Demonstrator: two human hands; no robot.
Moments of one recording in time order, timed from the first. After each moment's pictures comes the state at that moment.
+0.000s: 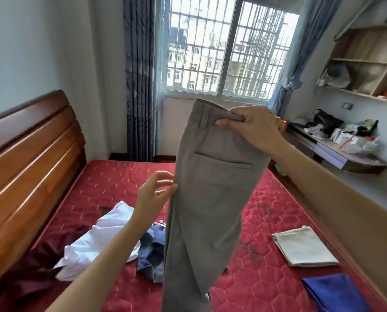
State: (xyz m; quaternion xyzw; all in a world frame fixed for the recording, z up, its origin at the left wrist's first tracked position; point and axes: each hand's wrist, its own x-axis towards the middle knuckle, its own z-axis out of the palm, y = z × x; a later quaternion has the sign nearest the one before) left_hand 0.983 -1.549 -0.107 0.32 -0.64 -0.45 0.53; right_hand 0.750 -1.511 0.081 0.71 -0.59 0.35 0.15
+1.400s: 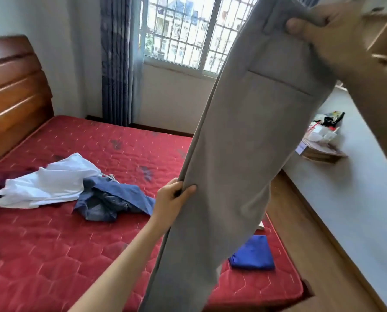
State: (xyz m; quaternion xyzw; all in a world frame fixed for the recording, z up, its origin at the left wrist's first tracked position) left_hand 0.666 -1.256 -0.158 0.34 -0.62 -0.49 0.51; right_hand 0.440 -1.259 0.195 0.73 -0.52 0.42 0.12
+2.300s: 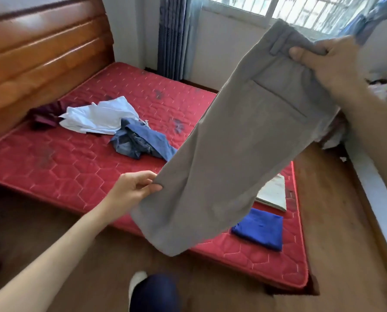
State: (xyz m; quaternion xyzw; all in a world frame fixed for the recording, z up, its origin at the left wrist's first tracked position) left_hand 0.635 -1.123 -0.198 0.46 -0.63 -0.46 0.41; right_hand 0.275 -1.277 0.033 0.70 -0.57 0.42 -0.09
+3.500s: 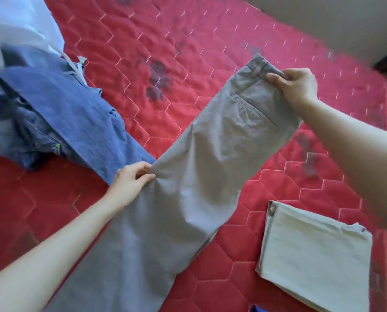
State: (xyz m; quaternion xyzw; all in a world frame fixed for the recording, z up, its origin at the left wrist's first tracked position) left_hand 0.505 -1.633 -0.660 0.69 -0.51 -0.43 0.27; right_hand 0.180 -1.888 -0.544 0.65 -0.70 0.22 -0.20
